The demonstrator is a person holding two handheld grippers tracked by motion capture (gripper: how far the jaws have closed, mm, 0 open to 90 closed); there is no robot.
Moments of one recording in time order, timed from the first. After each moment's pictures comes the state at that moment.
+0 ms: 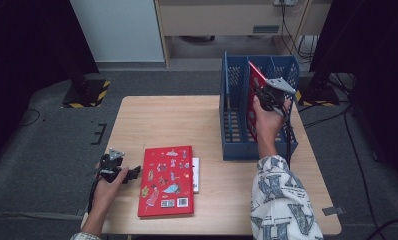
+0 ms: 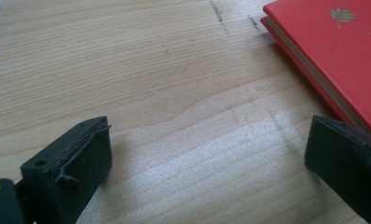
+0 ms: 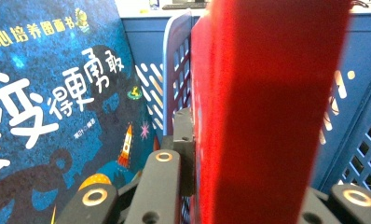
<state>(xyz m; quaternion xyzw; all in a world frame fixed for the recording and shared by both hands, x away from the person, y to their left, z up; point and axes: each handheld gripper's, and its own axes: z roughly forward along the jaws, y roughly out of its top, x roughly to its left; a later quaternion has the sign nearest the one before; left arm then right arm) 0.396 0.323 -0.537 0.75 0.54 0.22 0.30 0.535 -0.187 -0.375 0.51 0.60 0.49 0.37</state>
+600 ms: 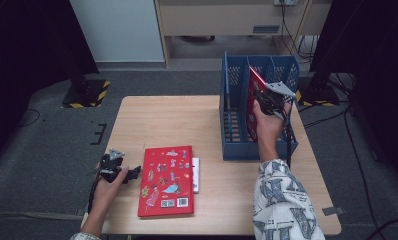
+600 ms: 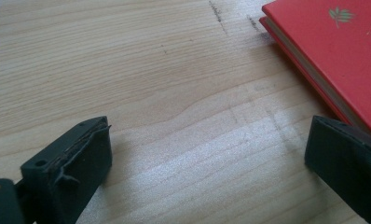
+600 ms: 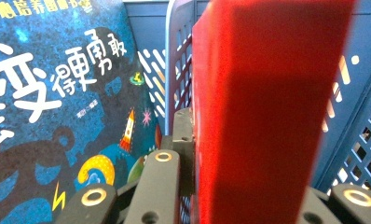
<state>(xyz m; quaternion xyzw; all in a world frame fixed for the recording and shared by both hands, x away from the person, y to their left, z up) 0.396 0.322 -0.537 0.76 0.54 0.22 0.30 0.527 -0.188 -0.383 0.51 0.61 0.48 0.37</state>
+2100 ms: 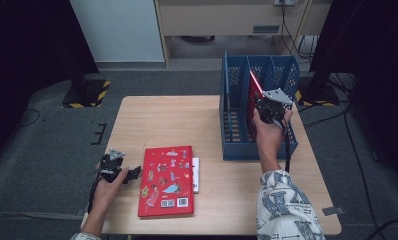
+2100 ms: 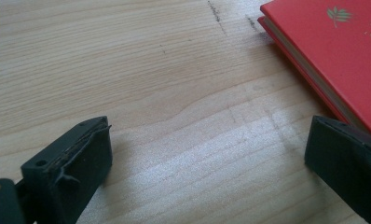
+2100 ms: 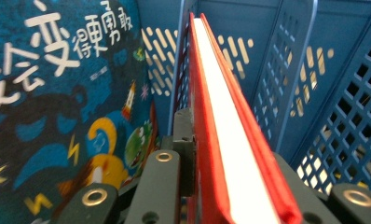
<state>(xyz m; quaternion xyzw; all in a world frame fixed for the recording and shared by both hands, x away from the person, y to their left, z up) 0.395 0.322 -0.537 0.76 0.53 0.22 0.30 0.500 -0.181 -0.383 0.50 0.63 0.44 0.40</state>
